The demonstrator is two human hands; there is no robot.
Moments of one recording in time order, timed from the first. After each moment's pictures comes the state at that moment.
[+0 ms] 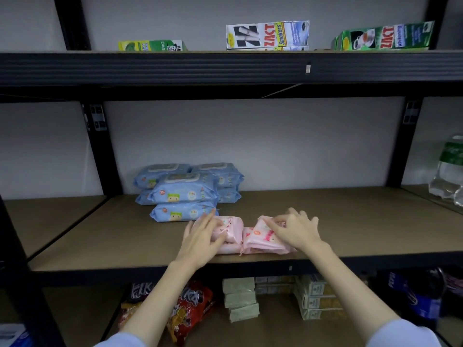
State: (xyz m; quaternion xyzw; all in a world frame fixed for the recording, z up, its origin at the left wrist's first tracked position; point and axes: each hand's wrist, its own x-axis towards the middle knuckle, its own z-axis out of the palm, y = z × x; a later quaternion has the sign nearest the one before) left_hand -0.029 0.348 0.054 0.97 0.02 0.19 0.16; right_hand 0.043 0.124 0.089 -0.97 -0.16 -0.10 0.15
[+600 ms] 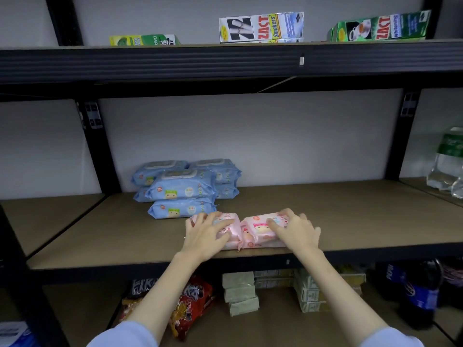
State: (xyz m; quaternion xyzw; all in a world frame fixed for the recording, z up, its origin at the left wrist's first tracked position) left_hand -0.022 0.332 0.060 0.99 0.01 0.14 0.05; right_hand 0.043 0.123 0.062 -0.97 -0.05 -0.12 0.22
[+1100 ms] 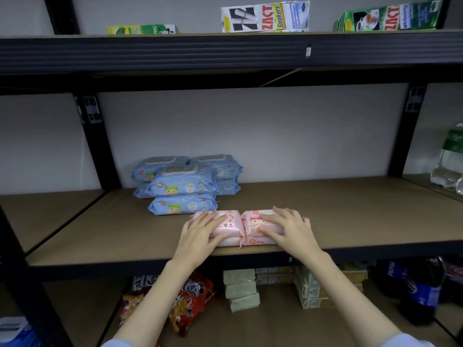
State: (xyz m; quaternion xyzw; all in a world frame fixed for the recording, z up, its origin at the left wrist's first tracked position) left_hand -0.030 0.351 0.040 0.97 0.00 0.20 0.12; right_hand 0.037 0.122 0.053 -0.95 -0.24 -0.14 0.17
